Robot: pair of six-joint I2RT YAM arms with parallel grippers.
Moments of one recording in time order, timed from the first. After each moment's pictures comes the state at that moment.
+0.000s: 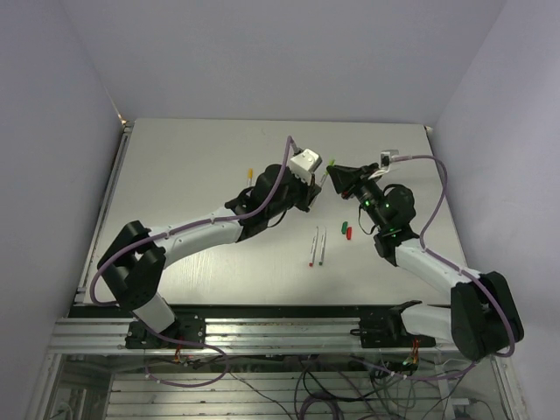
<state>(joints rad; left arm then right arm) -0.89 1.61 1.13 0.26 -0.03 -0.16 0.35 1.22 0.53 0.89 -0.19 0.49</state>
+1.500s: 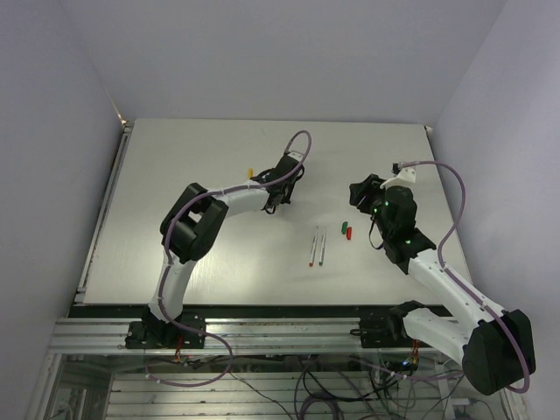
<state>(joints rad) -0.71 2.15 1.49 -0.13 -0.34 -0.20 0.36 1.00 0.58 0.18 0.25 0.47</state>
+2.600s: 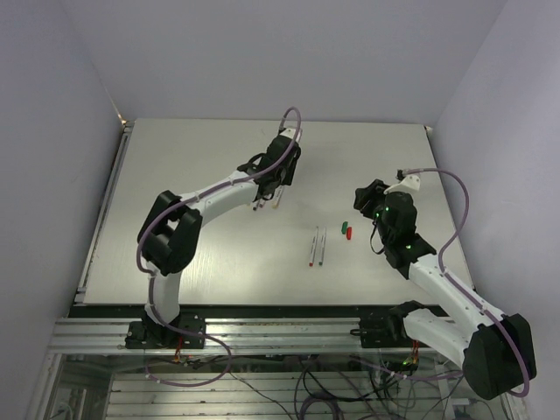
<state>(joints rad) -0.71 1.96 1.52 -0.17 -0.36 -0.20 0.35 0.97 0.53 0.18 0.32 0.49</state>
